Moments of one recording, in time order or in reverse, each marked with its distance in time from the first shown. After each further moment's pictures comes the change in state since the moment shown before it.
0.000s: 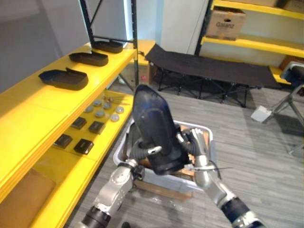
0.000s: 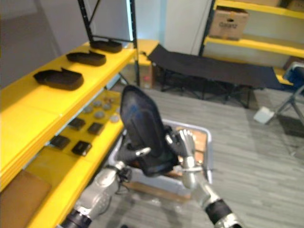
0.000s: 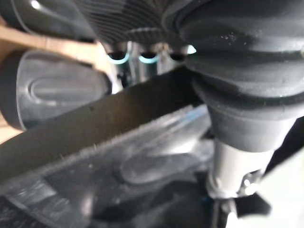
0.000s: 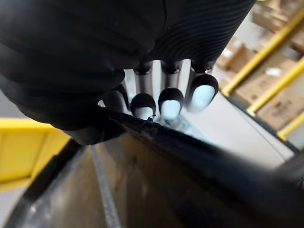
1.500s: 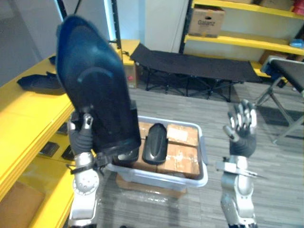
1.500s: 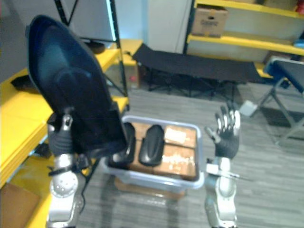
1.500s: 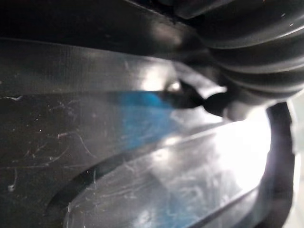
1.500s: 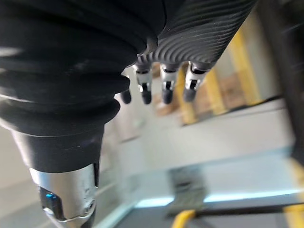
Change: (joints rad) left arm 0.222 -0.149 0.499 -0.384 0.335 -0.309 0.163; right arm 0.365 0.151 -0.528 -0.327 1.026 -0.023 0.712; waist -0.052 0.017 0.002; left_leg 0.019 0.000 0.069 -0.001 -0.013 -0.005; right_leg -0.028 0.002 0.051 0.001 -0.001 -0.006
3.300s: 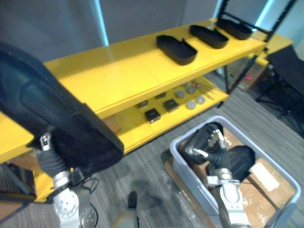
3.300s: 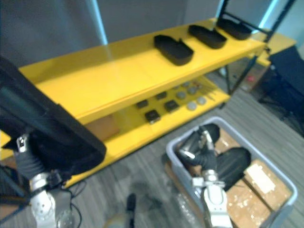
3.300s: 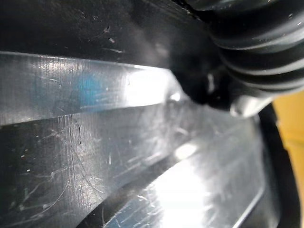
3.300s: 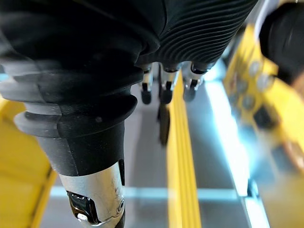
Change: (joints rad) left arm 0.006 -0.053 0.102 0.032 -0.213 -0.092 -0.047; right arm -0.058 -0.025 0.148 0.000 -0.330 -0.026 0.051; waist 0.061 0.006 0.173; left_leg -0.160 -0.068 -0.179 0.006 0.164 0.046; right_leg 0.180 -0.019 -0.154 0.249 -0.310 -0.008
